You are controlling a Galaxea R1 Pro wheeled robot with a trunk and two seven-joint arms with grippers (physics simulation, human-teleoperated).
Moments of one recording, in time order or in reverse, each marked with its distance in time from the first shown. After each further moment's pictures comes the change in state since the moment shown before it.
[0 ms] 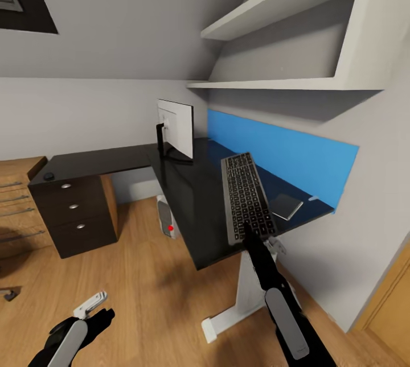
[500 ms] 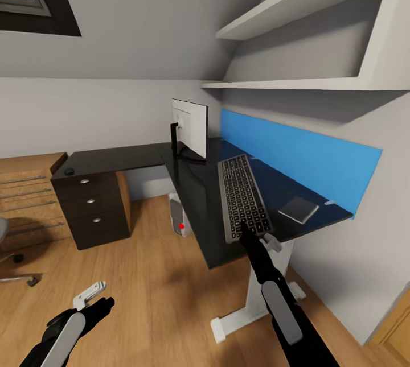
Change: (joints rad) left arm 0.000 0.010 0.006 -0.086 -0.002 0.003 -0.002; right arm -0.069 0.000 0.001 0.109 -0.007 0.011 0.014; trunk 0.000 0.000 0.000
